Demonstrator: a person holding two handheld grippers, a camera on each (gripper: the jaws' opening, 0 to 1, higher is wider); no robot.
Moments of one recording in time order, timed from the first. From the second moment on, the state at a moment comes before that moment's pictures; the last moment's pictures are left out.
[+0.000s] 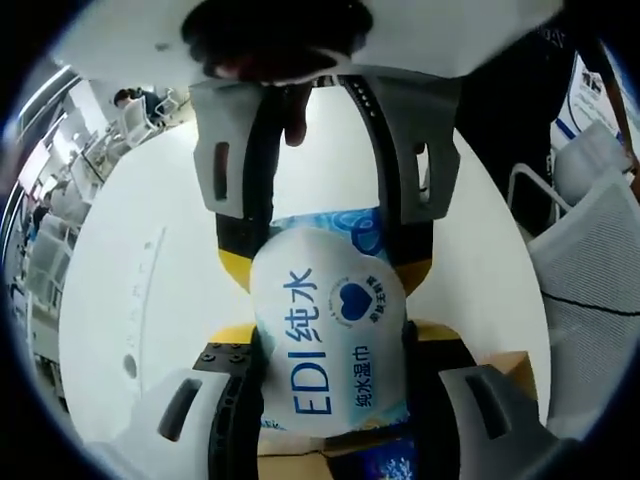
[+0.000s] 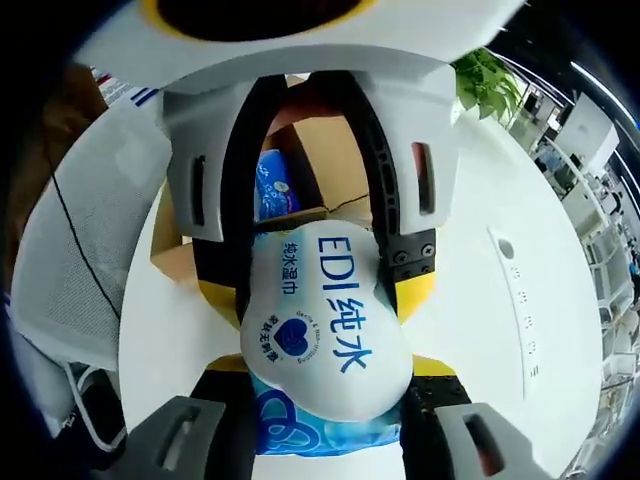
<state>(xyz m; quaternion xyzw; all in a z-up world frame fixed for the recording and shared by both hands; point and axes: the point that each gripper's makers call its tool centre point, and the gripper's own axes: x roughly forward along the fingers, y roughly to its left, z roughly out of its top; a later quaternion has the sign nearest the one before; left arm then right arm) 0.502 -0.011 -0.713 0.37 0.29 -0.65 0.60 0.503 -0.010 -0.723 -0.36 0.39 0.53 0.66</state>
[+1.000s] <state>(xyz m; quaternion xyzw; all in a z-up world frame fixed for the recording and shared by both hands) 0.512 -0.008 -0.744 0.35 0.32 -0.61 0.63 0.512 -0.007 -0.764 -0.37 0.39 0.56 0.63</state>
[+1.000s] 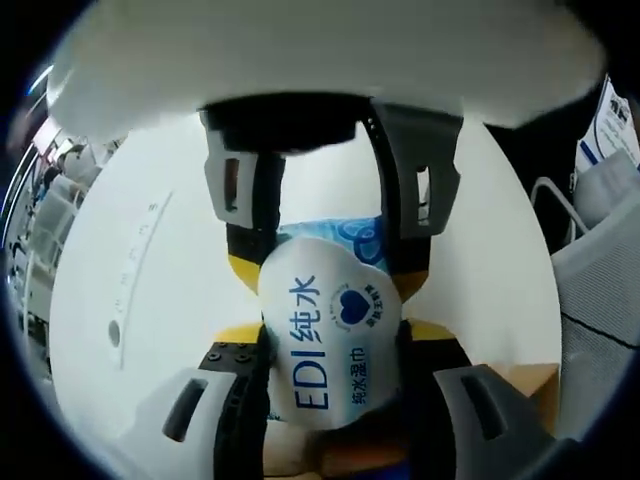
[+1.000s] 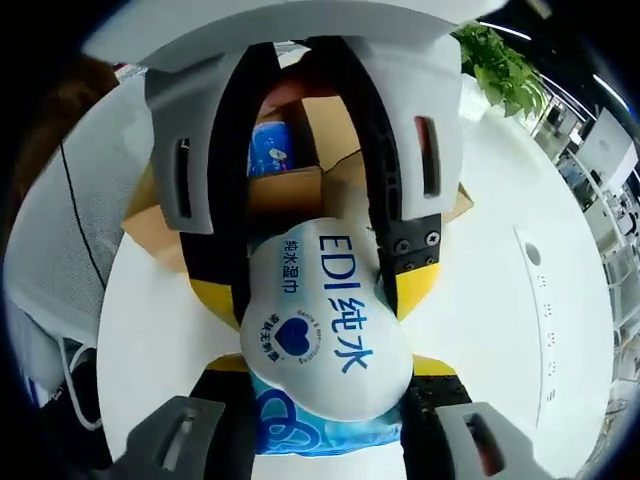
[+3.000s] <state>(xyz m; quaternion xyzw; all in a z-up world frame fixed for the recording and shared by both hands) 0.488 0.001 -0.731 0.38 0.26 -0.63 0.62 0.494 -0.020 -0.764 -0.31 0.38 0.42 0.76</state>
